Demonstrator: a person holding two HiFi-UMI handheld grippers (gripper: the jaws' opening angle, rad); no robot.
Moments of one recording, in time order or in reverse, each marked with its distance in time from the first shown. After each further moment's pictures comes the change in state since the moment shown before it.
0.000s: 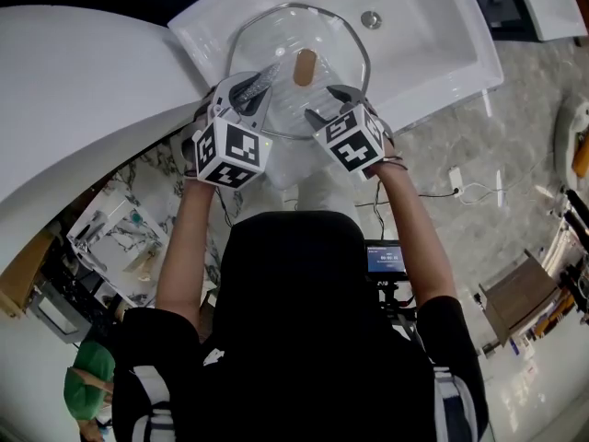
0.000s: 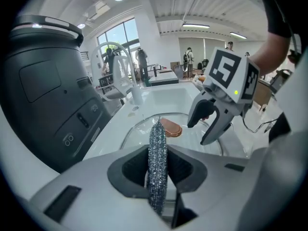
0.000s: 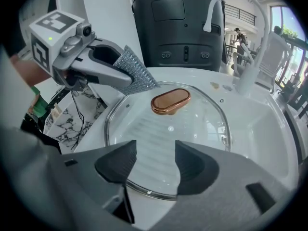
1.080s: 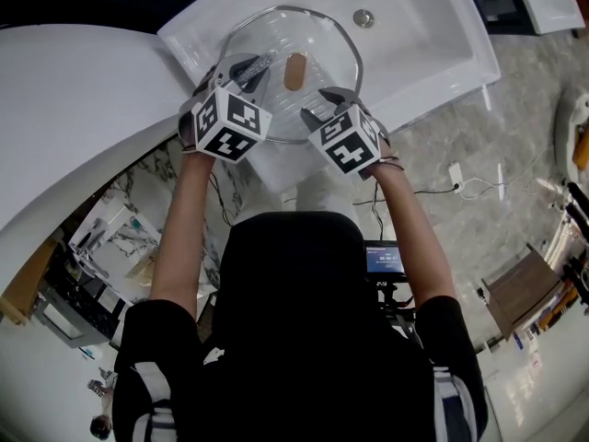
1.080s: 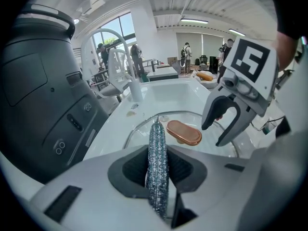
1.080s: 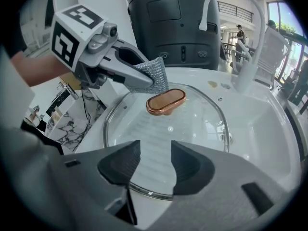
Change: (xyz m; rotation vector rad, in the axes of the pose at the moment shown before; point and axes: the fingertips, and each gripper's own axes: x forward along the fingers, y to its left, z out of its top) left arm 0.042 0.020 0.009 0.032 0.056 -0.040; right arm 0.000 -0.003 0.001 0.025 -0.007 0.013
